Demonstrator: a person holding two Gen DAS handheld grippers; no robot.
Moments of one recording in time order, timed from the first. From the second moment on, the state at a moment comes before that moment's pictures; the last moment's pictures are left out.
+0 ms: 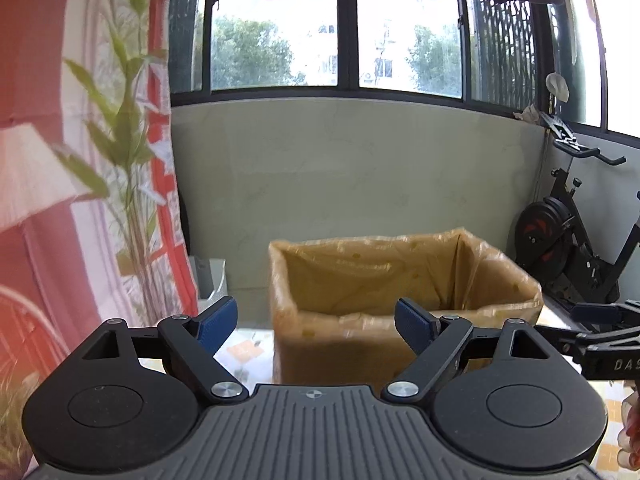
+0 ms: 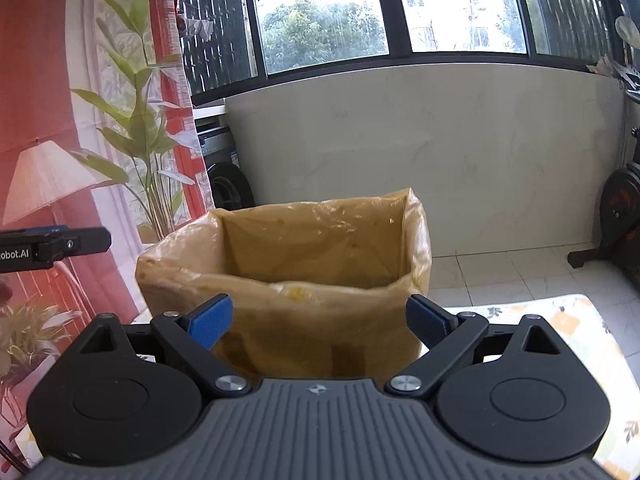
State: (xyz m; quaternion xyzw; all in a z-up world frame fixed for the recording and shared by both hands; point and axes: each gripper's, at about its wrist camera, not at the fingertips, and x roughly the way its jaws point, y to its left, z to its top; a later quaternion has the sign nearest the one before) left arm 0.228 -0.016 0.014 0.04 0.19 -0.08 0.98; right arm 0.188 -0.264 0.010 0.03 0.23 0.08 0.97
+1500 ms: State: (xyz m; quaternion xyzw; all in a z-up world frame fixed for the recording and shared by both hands) left arm 0.138 0.034 -0.117 0.03 0.26 -0.04 0.96; right arm 0.086 -0.199 -0.120 0.00 0.32 0.11 0.94
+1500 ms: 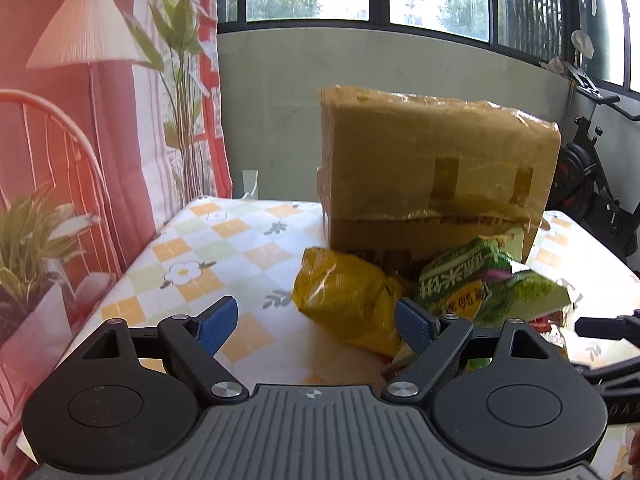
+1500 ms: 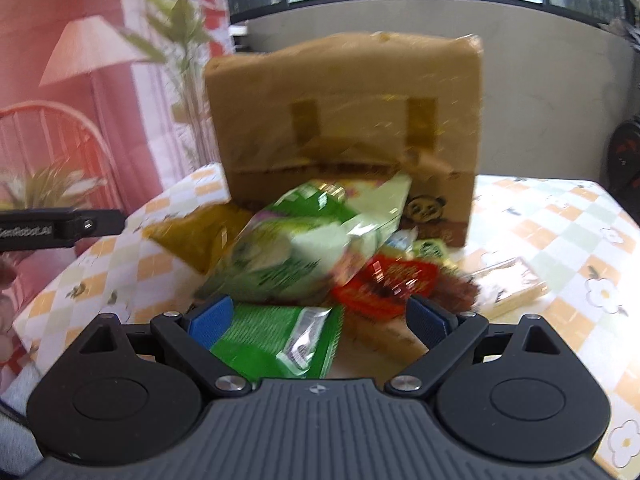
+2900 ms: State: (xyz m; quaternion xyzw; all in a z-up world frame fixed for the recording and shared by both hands) left arm 0.137 0.017 -0.139 0.02 0.29 -0.07 0.95; right arm 0.085 -0.226 -0.110 0.07 0.33 0.19 0.92
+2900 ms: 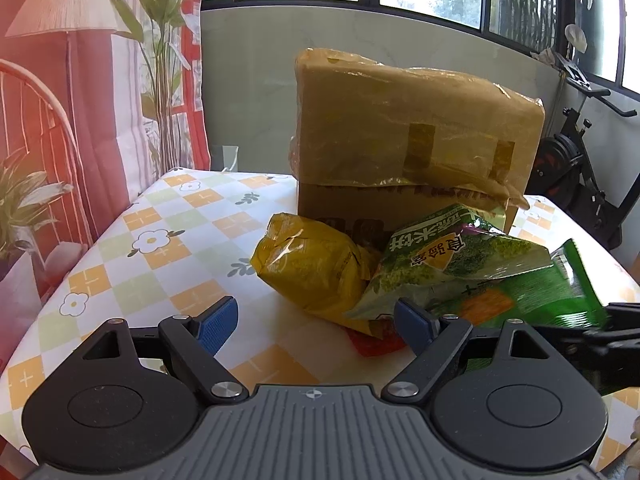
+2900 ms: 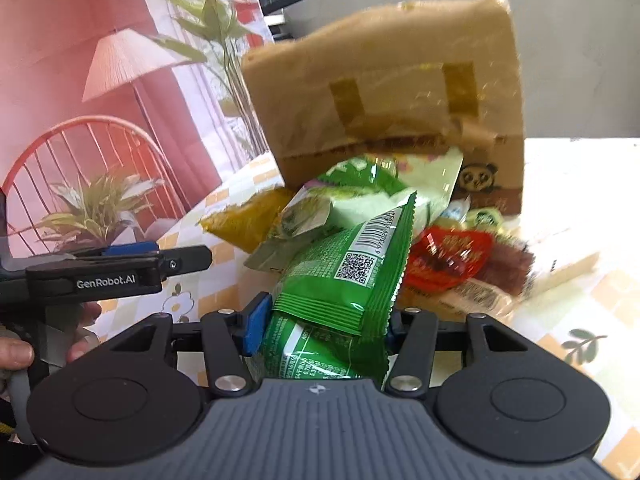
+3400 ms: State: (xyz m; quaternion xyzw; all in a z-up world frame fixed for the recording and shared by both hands) left arm 0.141 0.020 -0.142 0.01 0.30 -0.07 0.95; right arm 0.078 -0.253 -0.098 0.07 0.32 0.13 0.93
